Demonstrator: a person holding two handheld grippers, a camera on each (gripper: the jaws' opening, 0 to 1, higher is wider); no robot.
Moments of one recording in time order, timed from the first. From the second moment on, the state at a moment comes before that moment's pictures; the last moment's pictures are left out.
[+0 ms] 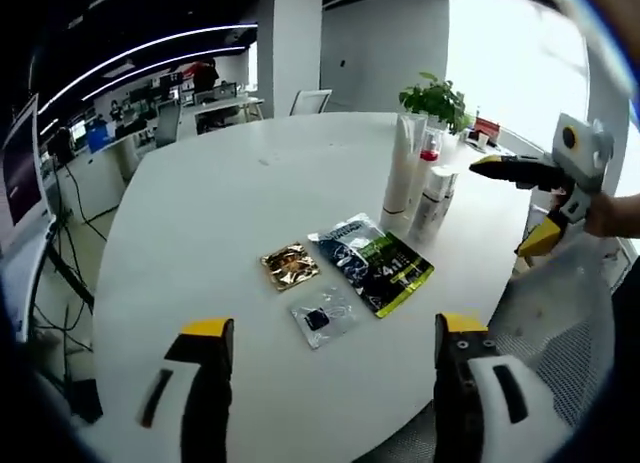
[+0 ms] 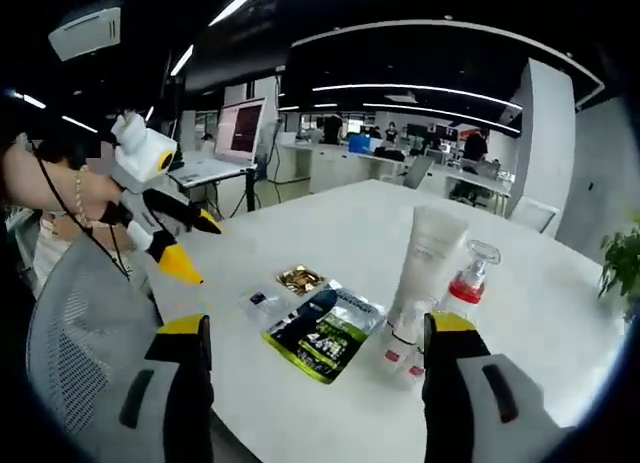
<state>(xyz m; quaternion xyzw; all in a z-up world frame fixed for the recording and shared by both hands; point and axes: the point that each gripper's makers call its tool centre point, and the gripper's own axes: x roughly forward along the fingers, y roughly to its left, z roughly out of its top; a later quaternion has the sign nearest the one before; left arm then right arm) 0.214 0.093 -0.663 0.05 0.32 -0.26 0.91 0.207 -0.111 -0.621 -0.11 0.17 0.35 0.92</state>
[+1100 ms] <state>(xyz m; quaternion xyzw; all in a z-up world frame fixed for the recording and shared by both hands) 0.171 0.106 -0.655 0.03 0.29 -0.22 0.93 0.199 -0.178 -0.629 -0.04 0.19 0.25 0.95</state>
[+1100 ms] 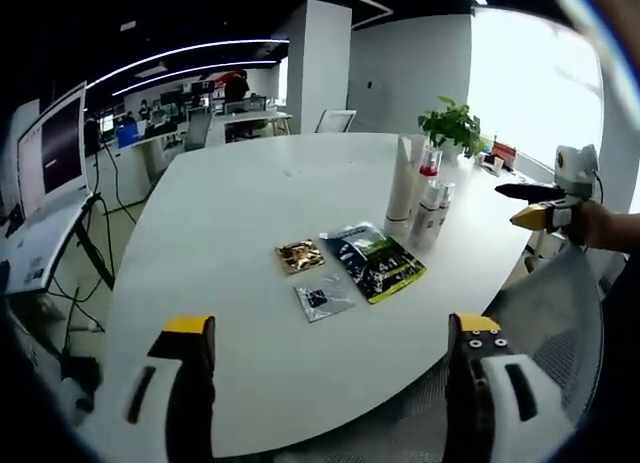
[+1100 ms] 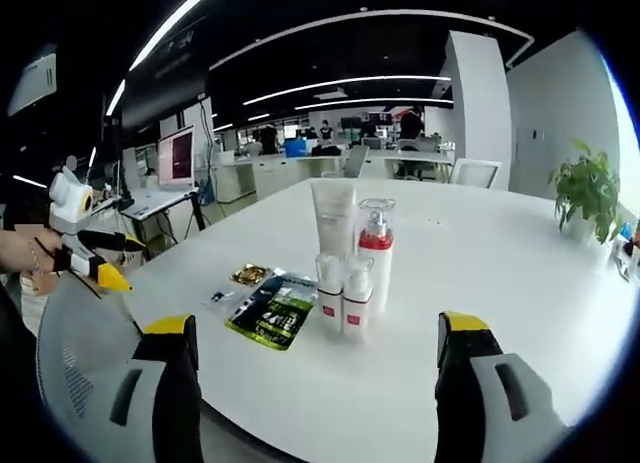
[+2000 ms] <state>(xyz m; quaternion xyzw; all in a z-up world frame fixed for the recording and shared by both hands) 0.170 0.105 -0.663 0.03 0.30 -0.22 0.93 0.195 -0.178 -0.635 -0.04 0.21 0.25 0.94</state>
